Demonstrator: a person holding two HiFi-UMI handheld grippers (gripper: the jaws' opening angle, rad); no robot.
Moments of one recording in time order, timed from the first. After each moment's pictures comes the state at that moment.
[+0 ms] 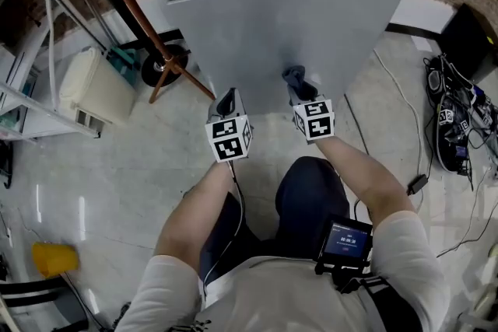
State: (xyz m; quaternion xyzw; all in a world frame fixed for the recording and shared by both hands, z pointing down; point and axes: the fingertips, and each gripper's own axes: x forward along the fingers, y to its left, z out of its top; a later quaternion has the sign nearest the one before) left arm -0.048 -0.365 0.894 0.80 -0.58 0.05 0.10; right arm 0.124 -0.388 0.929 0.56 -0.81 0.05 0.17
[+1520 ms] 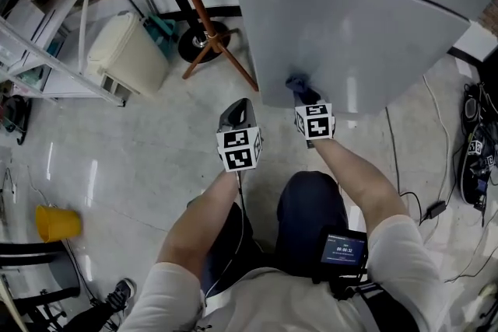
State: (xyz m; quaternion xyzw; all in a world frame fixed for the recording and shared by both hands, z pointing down) left arm -0.158 -0.341 0.955 0.76 -0.63 0.10 0.13; right arm -0.007 -0.417 1.023 0.51 -0.83 0.12 0.20
